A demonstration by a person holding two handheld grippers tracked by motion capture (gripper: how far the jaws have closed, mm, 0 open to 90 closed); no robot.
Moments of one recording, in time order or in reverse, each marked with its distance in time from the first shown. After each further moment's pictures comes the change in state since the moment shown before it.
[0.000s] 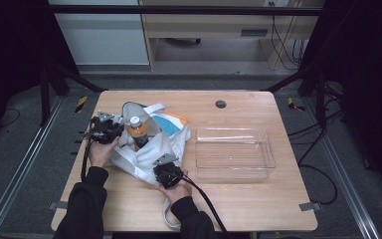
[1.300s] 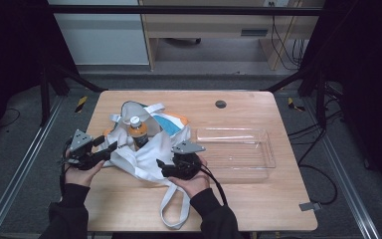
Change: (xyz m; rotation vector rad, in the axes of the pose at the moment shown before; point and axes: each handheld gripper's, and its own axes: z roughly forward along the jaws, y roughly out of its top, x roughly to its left) left arm -0.009 -0.039 -0.102 -0.177 -0.148 0.031; right arm -0.030 0.031 -0.084 -0.211 0.035 0.025
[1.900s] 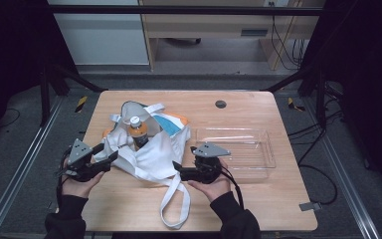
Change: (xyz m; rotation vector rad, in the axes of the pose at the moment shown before) left arm -0.020 -0.008 -0.021 0.000 -0.018 0.053; right arm -0.026 -0.011 -0.052 -0.055 -0.006 -0.004
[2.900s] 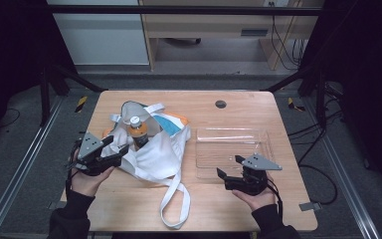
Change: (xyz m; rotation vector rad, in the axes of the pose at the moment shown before) left arm -0.024 0.036 0.010 -0.049 -0.031 0.047; right arm -0.060 -0.047 -0.089 0.005 -0.143 0.051
